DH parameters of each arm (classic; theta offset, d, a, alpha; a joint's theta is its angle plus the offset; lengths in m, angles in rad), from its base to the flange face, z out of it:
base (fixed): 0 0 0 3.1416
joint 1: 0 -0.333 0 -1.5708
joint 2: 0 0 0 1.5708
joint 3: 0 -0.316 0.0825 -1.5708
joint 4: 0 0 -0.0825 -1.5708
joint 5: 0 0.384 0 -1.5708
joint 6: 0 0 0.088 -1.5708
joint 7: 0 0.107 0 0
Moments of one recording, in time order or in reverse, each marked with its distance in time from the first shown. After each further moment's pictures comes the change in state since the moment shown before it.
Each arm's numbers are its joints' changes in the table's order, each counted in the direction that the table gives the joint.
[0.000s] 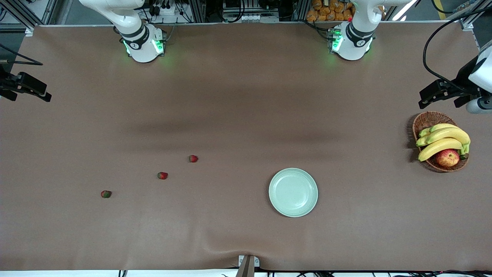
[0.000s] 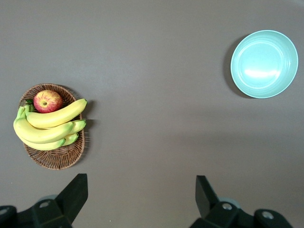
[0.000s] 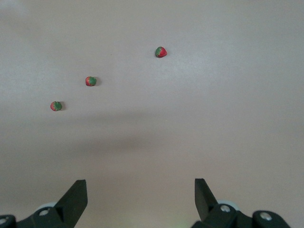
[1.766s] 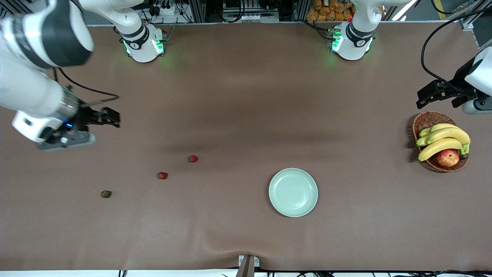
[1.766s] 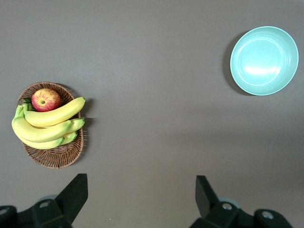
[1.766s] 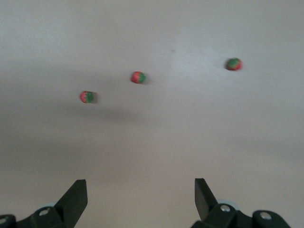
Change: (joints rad) left arm 0.003 -0.005 0.001 0.000 0.000 0.008 0.000; right arm -0.264 -0.250 -0.014 -0.005 0.003 -0.164 0.007
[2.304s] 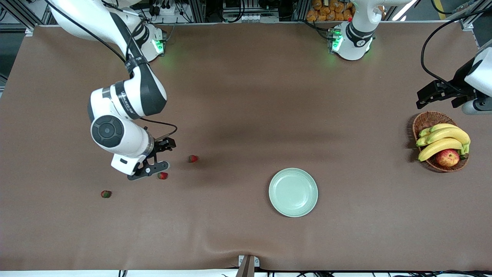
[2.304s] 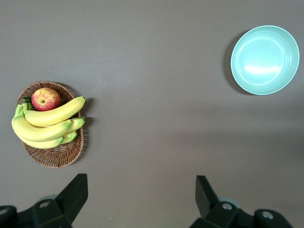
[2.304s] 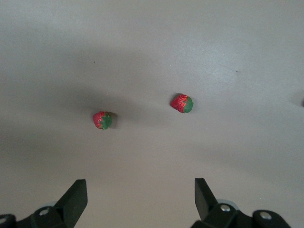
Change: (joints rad) left arm -0.001 -0.001 0.000 0.000 0.000 0.002 0.000; right arm -0.113 -0.246 0.001 0.002 -0.001 -0.194 -0.002
